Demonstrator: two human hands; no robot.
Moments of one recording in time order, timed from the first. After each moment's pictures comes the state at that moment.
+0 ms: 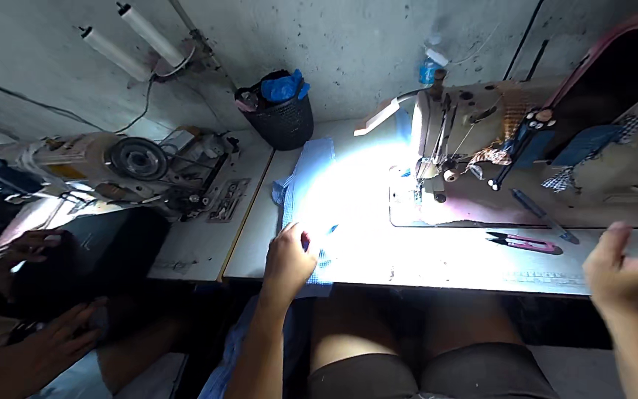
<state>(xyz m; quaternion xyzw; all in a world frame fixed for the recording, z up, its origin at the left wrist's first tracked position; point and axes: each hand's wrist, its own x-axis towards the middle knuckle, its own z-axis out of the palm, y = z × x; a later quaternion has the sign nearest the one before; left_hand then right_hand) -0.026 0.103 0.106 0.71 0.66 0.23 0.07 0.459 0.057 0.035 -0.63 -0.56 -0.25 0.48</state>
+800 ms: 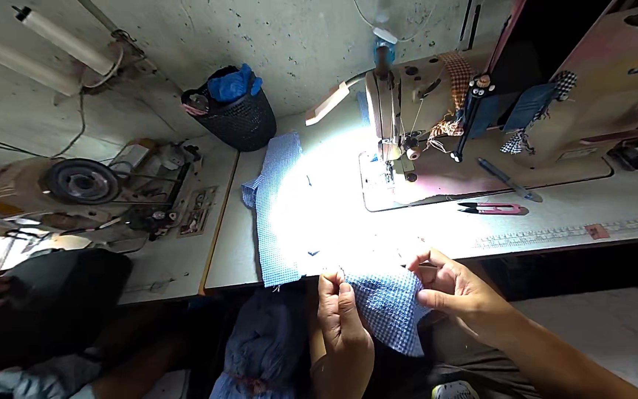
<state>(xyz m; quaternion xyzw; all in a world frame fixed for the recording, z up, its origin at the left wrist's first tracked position) 0.096 -0.015 0.085 0.52 0.45 0.63 0.36 0.286 -0.007 0.070 -0.24 -0.47 0.69 0.50</state>
